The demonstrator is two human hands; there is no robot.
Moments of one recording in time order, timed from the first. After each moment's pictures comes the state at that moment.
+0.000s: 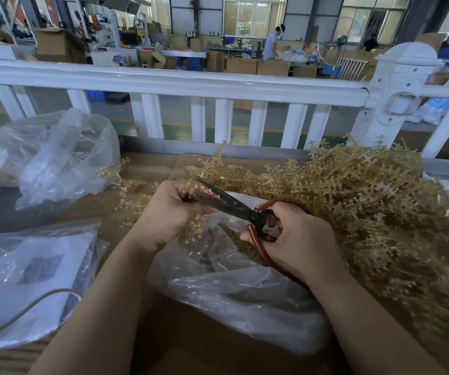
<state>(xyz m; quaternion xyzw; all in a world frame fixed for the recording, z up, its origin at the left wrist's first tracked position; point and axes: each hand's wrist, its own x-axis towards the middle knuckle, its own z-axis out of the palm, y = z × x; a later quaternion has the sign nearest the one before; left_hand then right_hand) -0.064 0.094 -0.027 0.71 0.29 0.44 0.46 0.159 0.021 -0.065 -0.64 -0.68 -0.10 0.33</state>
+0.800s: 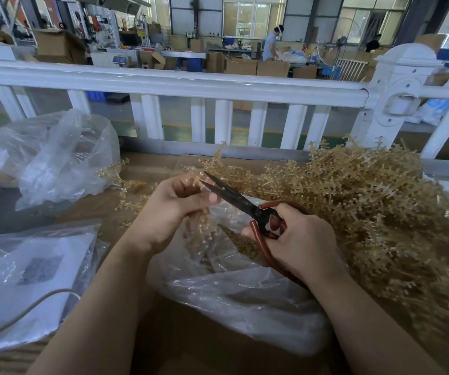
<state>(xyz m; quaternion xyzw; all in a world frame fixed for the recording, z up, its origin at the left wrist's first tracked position) -0.065 0.093 -0.026 0.65 0.25 0.45 0.56 0.160 0.021 -0.069 -0.64 -0.67 -0.12 0.37</state>
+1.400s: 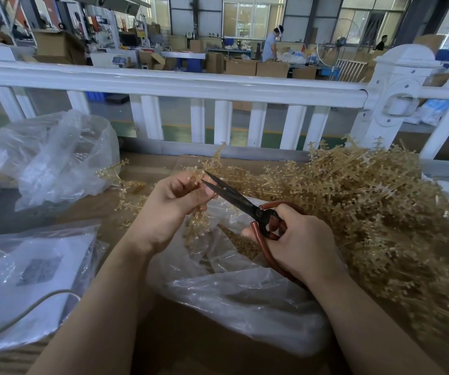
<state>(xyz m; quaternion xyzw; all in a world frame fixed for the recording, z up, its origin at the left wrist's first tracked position) -0.063 0.092 -0.026 0.67 0.23 0.48 0.52 0.164 0.020 -0.071 -0.61 -0.68 -0.09 0.40</state>
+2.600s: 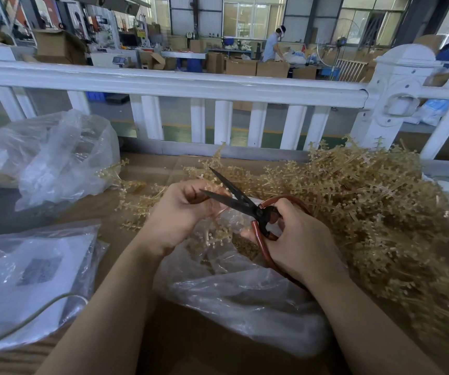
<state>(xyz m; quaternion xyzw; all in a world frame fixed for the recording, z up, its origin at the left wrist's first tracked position) -0.054 0.088 -0.031 0.70 0.25 0.45 0.50 0.161 0.019 -0.068 -0.64 -0.68 -0.08 0.35</state>
